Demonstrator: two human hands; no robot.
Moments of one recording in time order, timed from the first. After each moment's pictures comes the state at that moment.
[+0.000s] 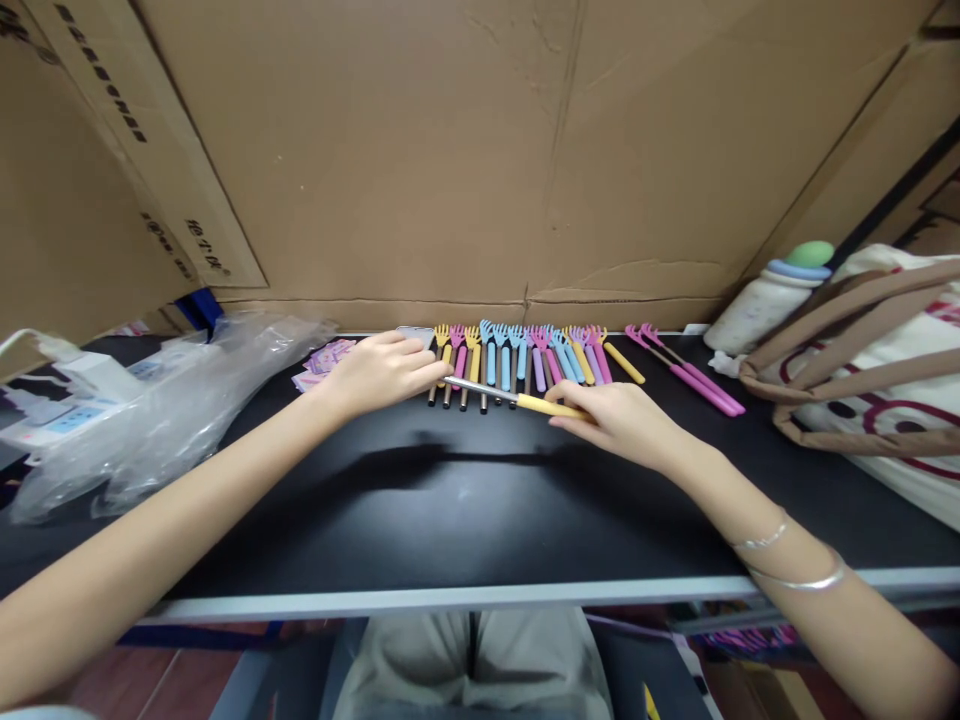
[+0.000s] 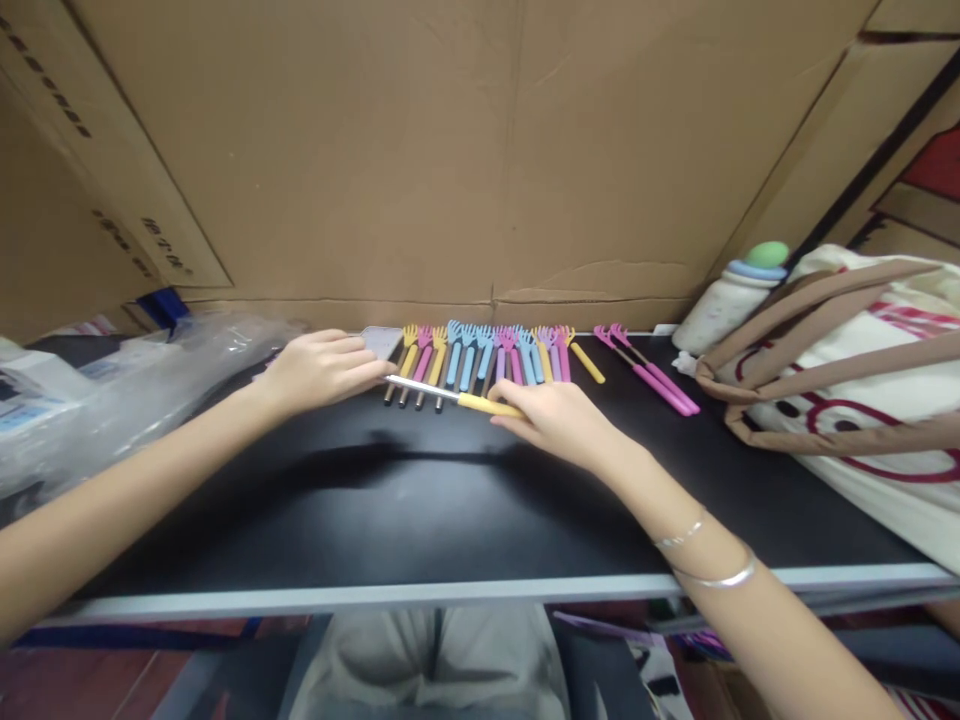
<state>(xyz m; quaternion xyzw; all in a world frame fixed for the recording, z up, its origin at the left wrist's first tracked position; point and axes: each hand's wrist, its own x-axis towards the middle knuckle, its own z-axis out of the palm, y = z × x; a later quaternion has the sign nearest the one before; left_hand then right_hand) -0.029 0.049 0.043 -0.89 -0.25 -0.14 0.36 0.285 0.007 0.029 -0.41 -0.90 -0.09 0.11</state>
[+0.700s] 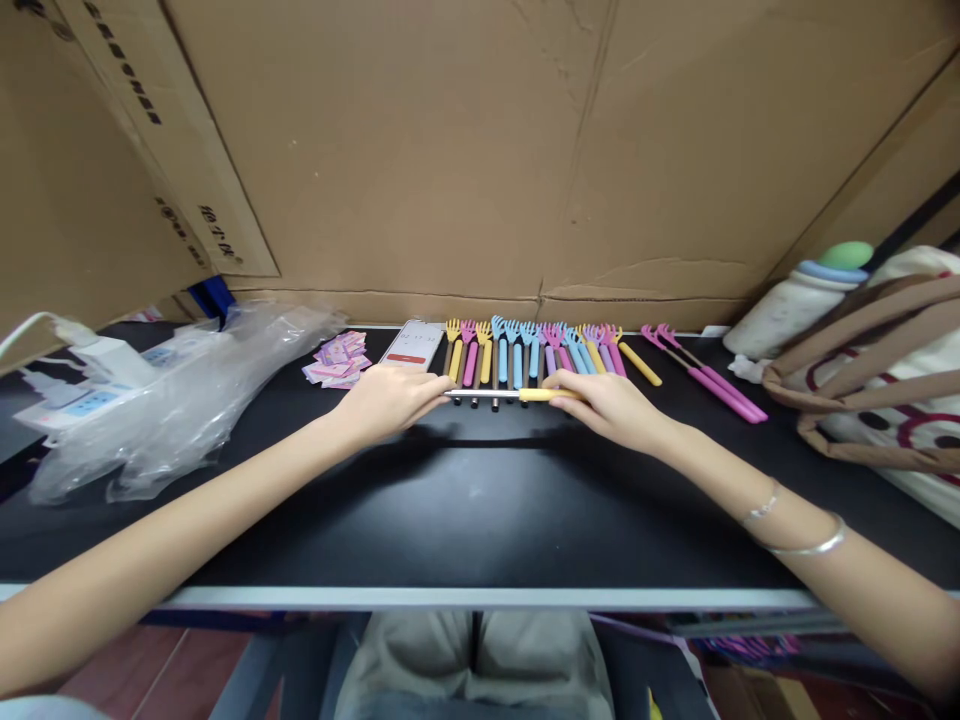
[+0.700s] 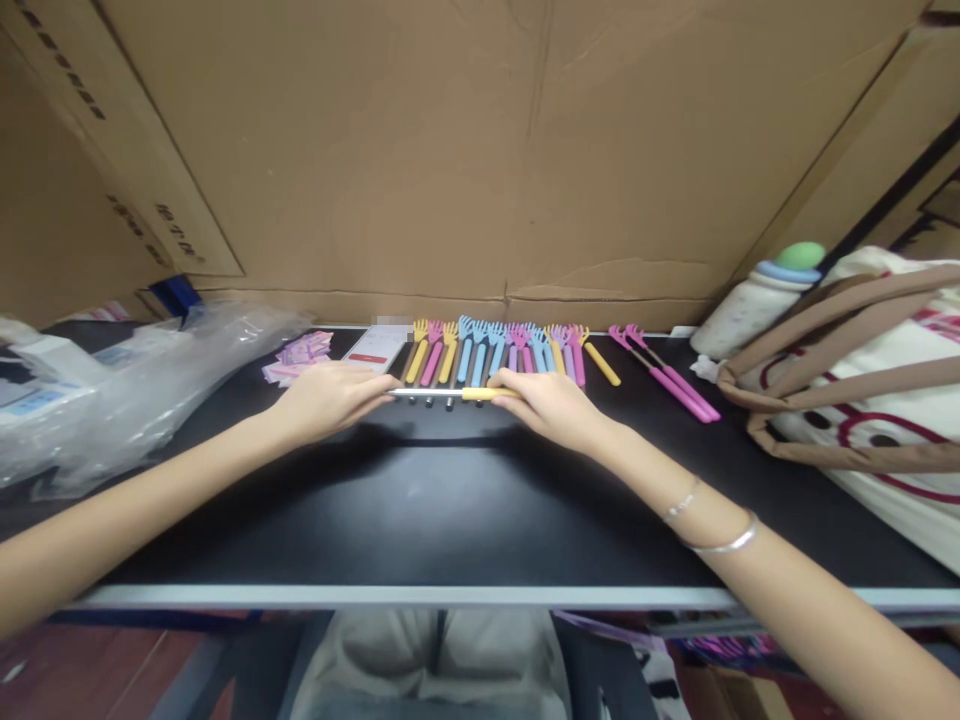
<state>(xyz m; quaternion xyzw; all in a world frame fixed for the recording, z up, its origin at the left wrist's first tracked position) -0.035 0.038 0.005 -0.89 -0.32 -0.18 0.28 0.273 0.034 0.023 -0.40 -0.91 -0.02 0.14</state>
